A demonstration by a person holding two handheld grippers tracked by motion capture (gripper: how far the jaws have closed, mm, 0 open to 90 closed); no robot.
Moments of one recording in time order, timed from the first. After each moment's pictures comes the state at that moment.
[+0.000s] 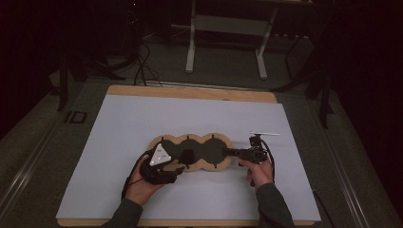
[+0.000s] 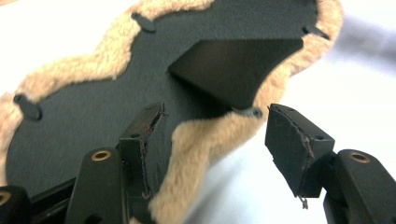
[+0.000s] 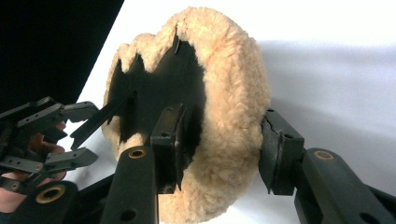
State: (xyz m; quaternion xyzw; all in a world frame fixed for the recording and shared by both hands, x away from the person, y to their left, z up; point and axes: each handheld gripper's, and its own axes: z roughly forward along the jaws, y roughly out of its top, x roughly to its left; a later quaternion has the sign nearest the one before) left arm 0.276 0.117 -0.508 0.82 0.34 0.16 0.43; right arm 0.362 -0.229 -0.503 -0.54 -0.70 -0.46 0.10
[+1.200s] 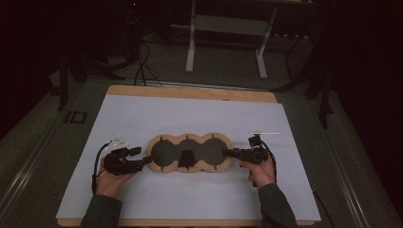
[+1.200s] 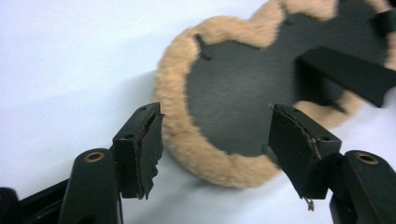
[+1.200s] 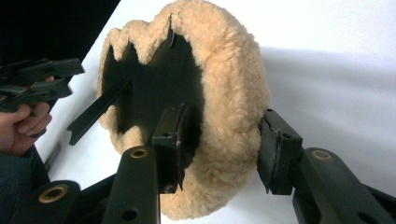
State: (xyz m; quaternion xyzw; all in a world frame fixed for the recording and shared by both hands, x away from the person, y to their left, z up) left arm 0.295 0.216 -0.511 0.75 0.46 0.13 0.46; right arm 0.356 -0.226 -0.491 -0.50 -0.73 -0.45 0.07
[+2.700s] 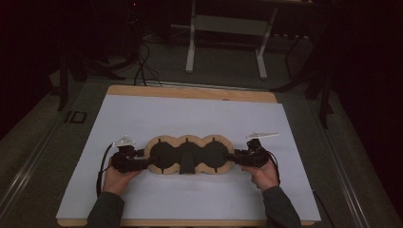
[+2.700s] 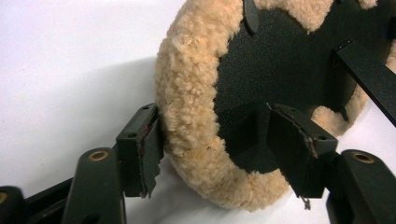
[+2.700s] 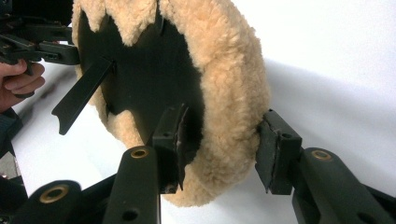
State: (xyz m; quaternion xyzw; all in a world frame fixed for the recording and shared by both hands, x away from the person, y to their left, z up) left arm 0.312 0.207 -0.529 0.75 0.46 0.06 0.47; right arm 0.345 -0.224 -0.488 -0.43 -0.79 -0.44 0.00
